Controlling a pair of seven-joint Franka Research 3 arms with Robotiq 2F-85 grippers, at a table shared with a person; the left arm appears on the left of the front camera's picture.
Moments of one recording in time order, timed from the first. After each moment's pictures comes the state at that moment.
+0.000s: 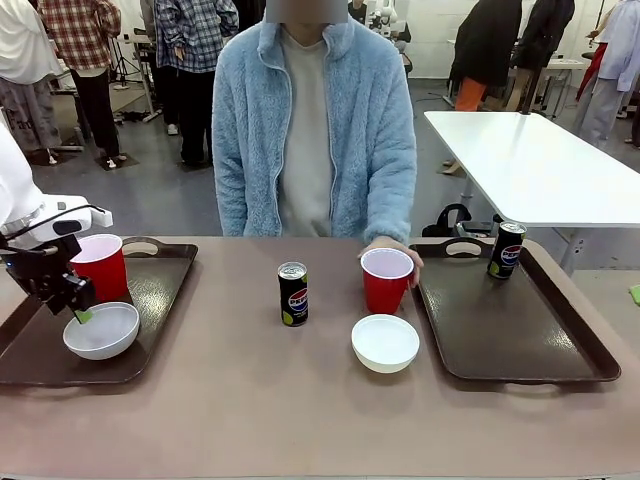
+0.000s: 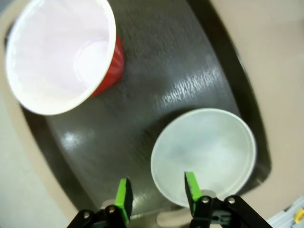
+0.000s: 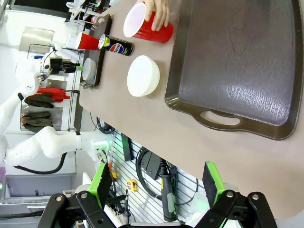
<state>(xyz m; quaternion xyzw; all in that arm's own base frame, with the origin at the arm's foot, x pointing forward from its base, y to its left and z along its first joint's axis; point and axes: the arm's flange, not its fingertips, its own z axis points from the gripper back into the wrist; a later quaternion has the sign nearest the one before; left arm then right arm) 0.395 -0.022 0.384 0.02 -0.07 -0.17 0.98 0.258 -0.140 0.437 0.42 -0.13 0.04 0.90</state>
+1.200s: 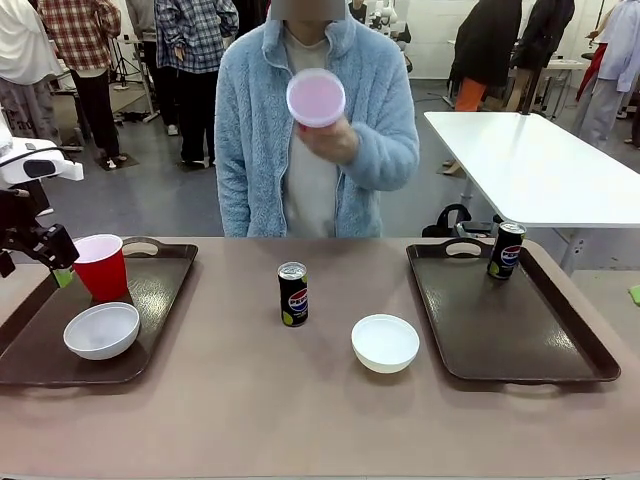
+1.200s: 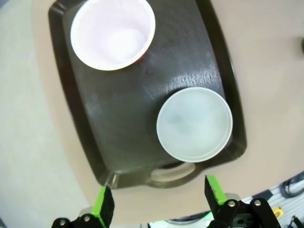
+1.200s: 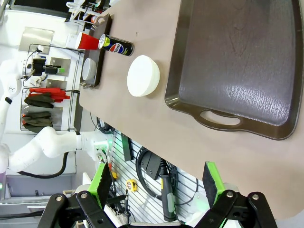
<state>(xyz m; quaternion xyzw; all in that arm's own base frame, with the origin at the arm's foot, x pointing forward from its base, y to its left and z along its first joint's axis) 0.379 -0.021 0.467 0.03 -0.05 -0.09 0.99 0.258 -0.140 0.437 0.42 -0.13 0.04 0.90</state>
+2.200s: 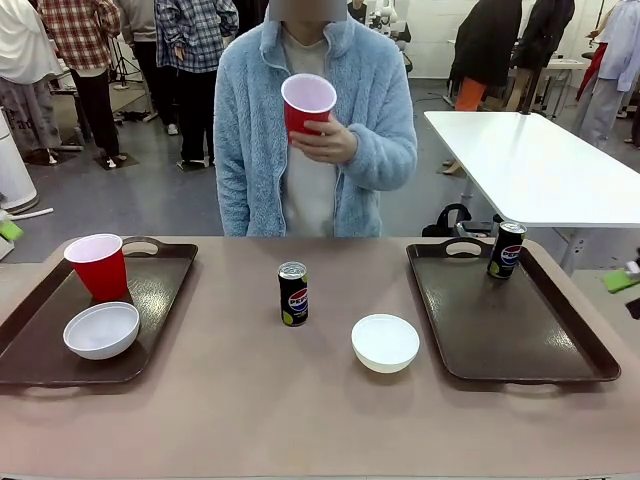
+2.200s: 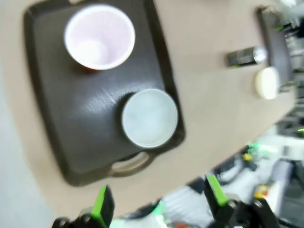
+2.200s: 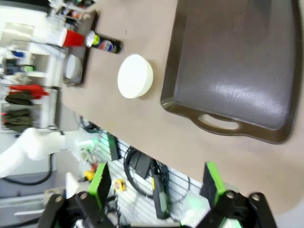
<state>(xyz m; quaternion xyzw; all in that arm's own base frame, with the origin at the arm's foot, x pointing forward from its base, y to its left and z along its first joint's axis) 0.368 0.095 0.518 -0.23 -0.06 -0.06 0.97 0.273 -0.092 0.469 0.35 -0.12 0.06 0.93</state>
